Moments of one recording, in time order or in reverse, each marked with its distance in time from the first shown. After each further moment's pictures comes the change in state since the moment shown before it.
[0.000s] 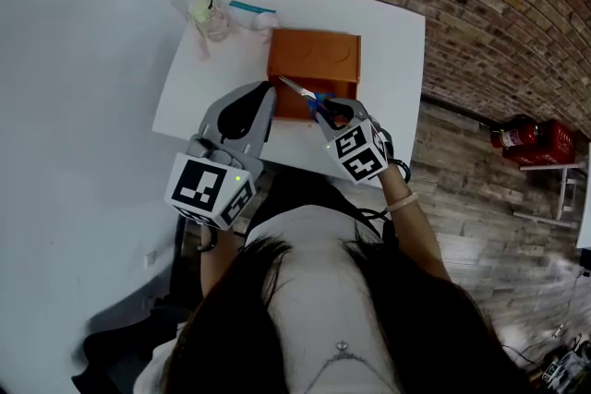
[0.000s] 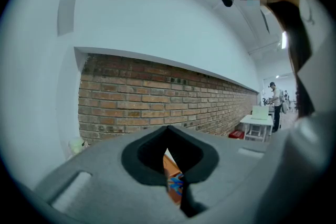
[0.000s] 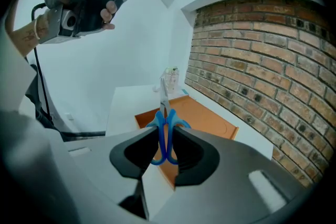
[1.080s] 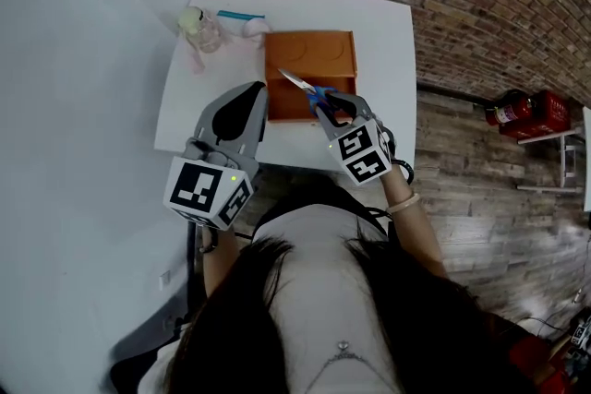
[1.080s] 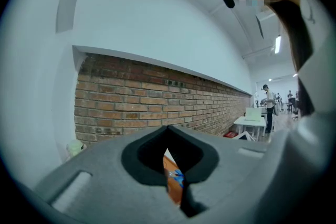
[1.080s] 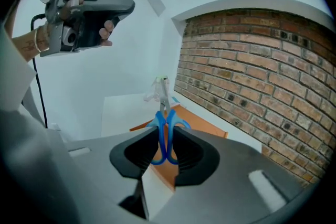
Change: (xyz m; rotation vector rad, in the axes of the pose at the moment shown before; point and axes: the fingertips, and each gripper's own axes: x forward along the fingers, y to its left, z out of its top) left arm -0.014 0.023 0.003 0.003 -0.022 -0.076; right arm -0.015 0.002 0.031 0.068 -0.064 -0.144
